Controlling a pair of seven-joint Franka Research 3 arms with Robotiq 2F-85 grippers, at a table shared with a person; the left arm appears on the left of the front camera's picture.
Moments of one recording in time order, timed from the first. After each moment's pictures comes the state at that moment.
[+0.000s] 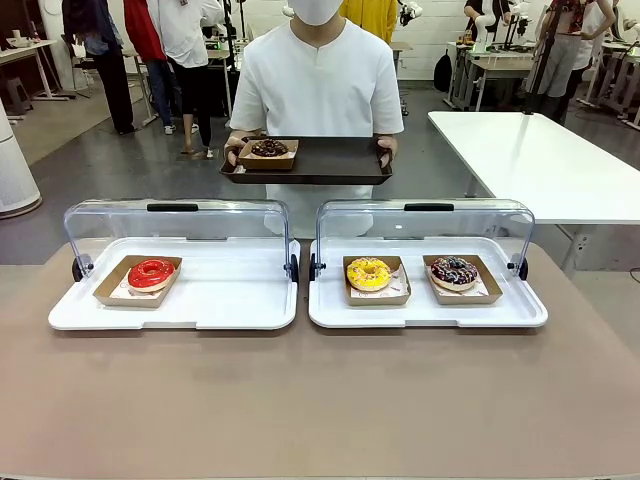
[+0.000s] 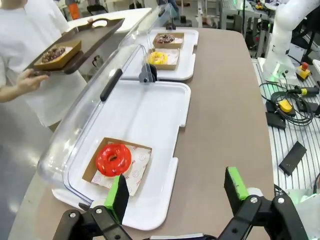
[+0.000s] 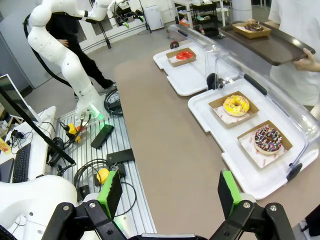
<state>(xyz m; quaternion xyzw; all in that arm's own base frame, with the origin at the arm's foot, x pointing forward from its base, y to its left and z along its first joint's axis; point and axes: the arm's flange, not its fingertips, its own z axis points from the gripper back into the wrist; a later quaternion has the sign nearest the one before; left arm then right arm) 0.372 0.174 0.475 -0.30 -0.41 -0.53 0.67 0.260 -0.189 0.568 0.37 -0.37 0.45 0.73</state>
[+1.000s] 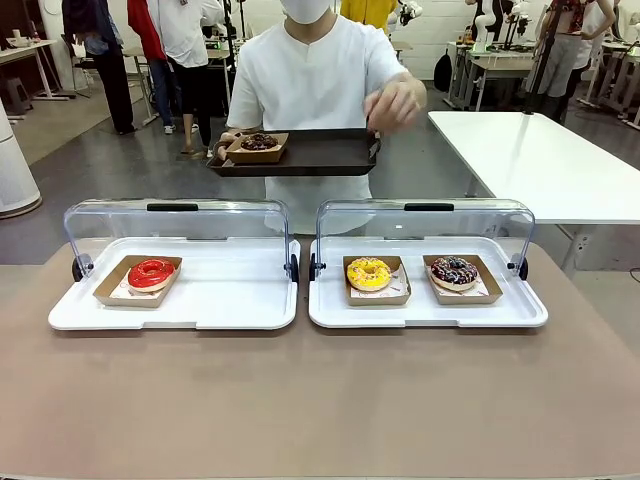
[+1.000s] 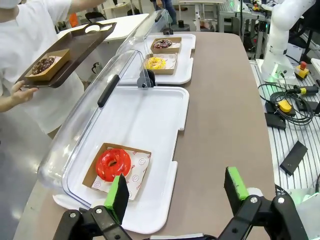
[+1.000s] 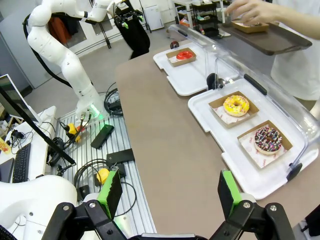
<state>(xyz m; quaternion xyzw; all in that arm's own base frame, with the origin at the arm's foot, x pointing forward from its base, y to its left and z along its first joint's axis) 0.368 0.174 0.472 -0.31 -0.42 -0.54 0.66 0.260 -0.189 0.568 0.37 -0.37 0.45 0.73</state>
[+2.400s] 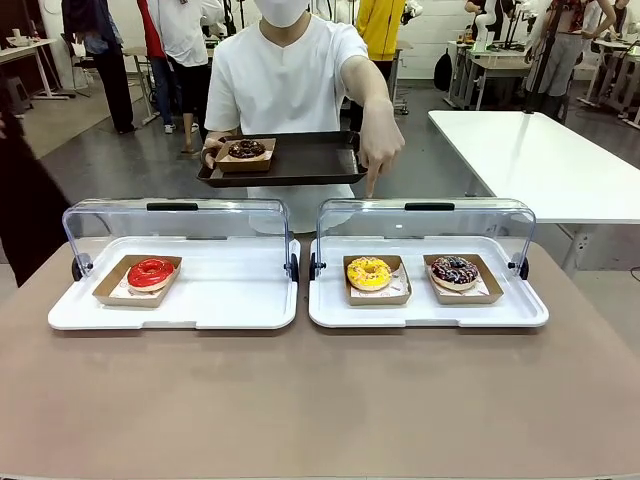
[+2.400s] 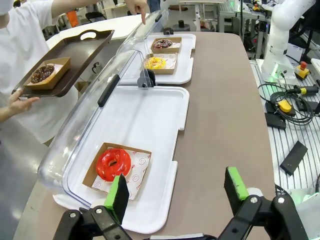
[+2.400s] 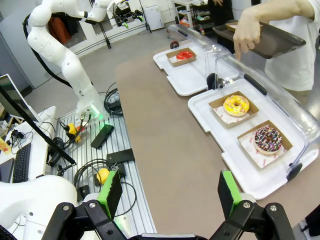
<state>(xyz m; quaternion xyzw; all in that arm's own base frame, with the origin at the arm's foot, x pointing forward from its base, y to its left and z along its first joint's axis) 0.368 0.174 0.472 -0.31 -0.42 -0.54 0.66 0.260 -0.189 0.568 0.37 -0.37 0.45 0.73</state>
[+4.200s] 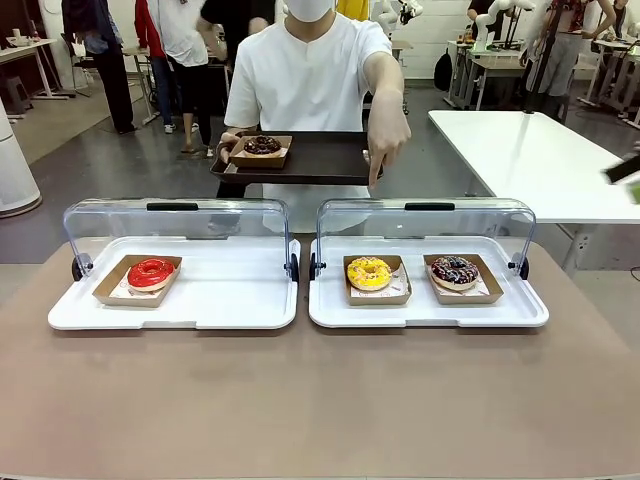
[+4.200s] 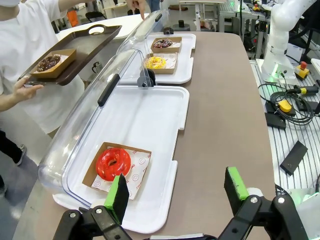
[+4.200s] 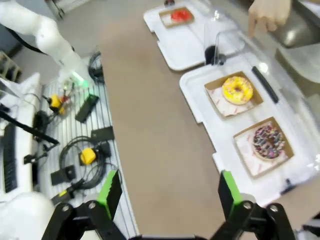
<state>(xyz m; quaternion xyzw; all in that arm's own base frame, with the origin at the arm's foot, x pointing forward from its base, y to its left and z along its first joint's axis) 0.368 0.174 0.471 -0.31 -0.42 -0.54 0.66 0.352 -0.045 0.592 0.27 -0.25 0.52 0.77</state>
